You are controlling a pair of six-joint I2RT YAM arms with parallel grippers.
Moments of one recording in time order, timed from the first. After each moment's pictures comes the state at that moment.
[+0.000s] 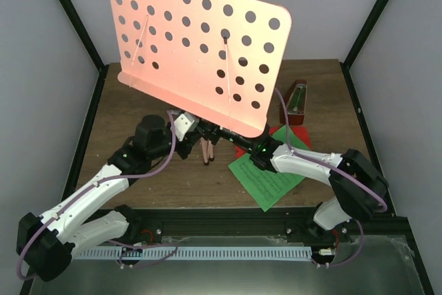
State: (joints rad) left arm -0.63 0.97 0.73 -0.18 0.27 0.07; right arm 0.86 1.50 0.84 0.75 -0.24 0.05
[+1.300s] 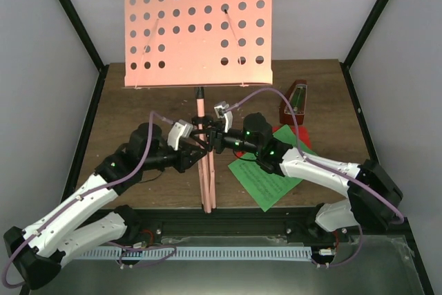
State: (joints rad) left arm -0.73 0.84 0.80 -0.44 0.38 -0.39; right arm 0.87 1.37 0.83 0.50 -0.41 0.59
